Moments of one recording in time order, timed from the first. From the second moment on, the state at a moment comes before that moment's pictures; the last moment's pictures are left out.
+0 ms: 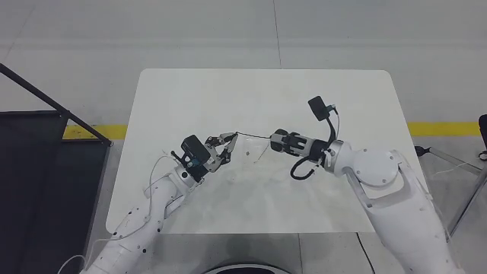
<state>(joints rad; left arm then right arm) 1.21 -1.19 -1.12 -1.41 1.49 -0.37 0.60 -1.03 -1.10 1.17 -1.80 -0.01 0.34 0.81</state>
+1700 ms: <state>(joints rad) 1.22 -1.21 -1.10 -1.41 1.53 -0.24 0.63 -1.04 -1.10 1.18 -1.80 0.07 0.38 0.80</state>
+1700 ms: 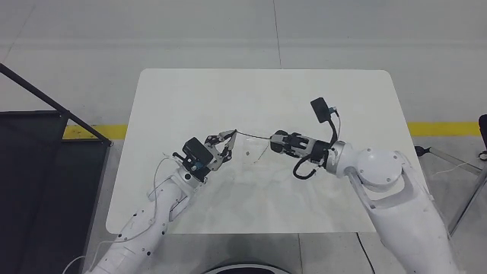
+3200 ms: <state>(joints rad) 1.22 -1.21 -1.10 -1.41 1.53 -0.24 0.63 -1.00 -1.10 1.16 -1.77 0.09 0.40 0.80</state>
